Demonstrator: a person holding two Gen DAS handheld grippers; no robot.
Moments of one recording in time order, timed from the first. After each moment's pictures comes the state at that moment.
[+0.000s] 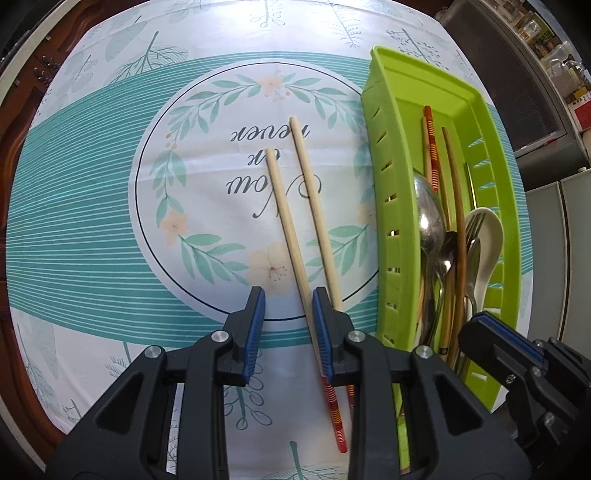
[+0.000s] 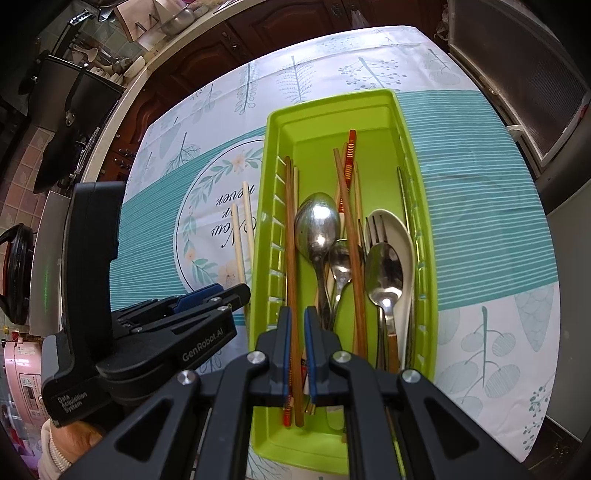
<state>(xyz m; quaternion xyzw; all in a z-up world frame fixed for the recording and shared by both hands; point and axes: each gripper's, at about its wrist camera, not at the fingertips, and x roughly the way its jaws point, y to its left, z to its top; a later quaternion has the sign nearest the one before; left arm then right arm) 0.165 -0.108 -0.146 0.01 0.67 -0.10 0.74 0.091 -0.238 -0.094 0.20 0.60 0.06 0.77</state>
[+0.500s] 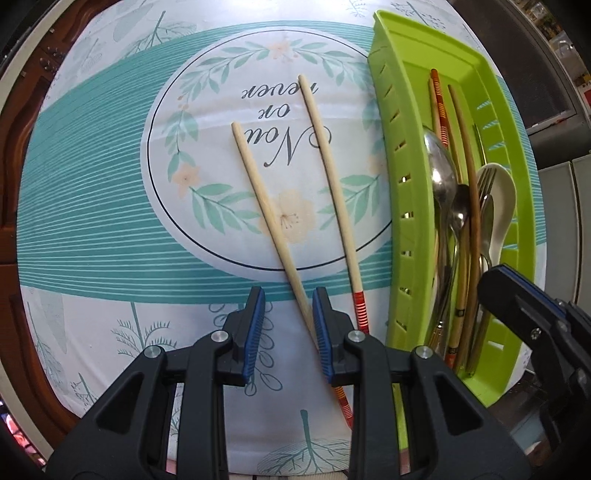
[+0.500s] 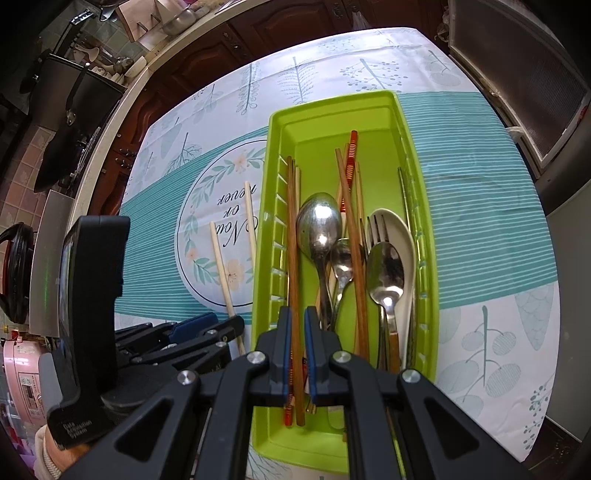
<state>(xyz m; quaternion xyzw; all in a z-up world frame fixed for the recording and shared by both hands) 0.128 -0.111 -0.151 0.05 0.70 -0.08 0.71 0.088 -0.238 -0.093 0.20 0.60 0.06 0.77</state>
